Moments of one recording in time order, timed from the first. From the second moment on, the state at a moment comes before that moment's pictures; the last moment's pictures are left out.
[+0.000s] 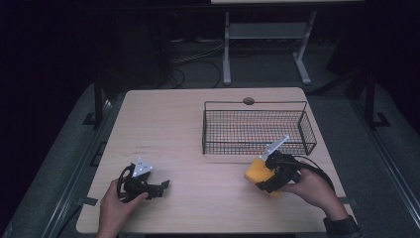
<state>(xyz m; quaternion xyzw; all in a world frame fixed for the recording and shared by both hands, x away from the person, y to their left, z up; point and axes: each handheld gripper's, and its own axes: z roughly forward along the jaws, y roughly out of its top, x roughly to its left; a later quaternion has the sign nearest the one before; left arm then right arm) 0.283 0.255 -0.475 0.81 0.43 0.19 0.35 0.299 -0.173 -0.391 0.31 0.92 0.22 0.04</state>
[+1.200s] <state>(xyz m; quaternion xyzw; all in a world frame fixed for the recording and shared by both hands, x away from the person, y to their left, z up) 0.283 0.255 -0.475 0.81 0.43 0.19 0.35 0.327 -0.219 -0.374 0.37 0.90 0.21 0.06</state>
